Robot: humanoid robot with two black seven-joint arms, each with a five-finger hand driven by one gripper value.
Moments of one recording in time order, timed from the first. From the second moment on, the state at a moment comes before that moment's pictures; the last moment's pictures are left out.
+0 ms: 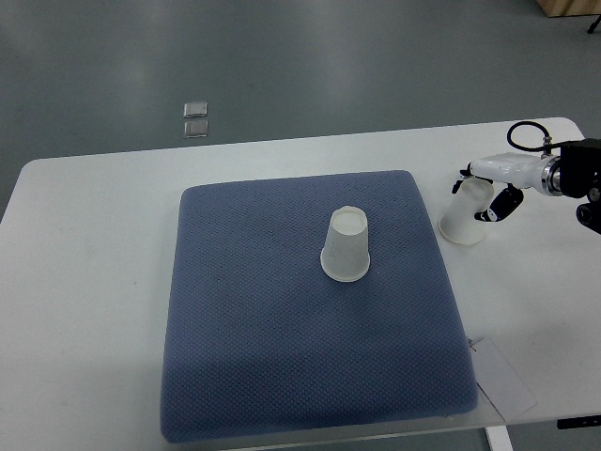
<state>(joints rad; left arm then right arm) -0.01 0.00 -0.05 -0.20 0.05 0.10 -0.05 1.00 -0.61 0.12 0.83 -1.50 0.14 0.21</state>
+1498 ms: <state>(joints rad) -0.01 0.00 -0.05 -0.20 0.05 0.10 -0.05 1.35 -0.70 0.17 1.33 -1.45 0.37 0.29</state>
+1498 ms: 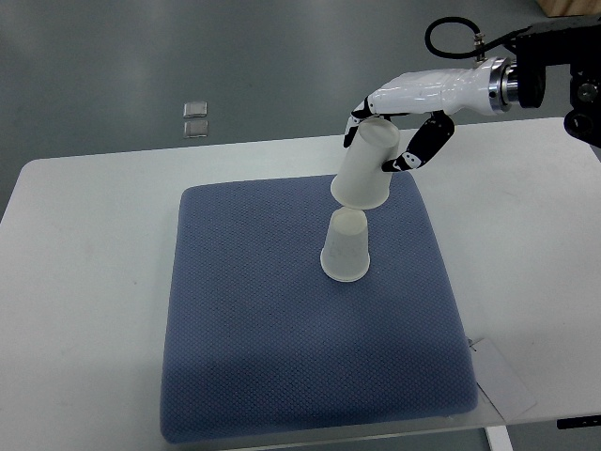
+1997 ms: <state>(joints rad) -0.01 0.00 -0.05 -0.20 0.05 0.10 -0.05 1.30 -0.67 0.17 1.33 -1.45 0.37 0.29</state>
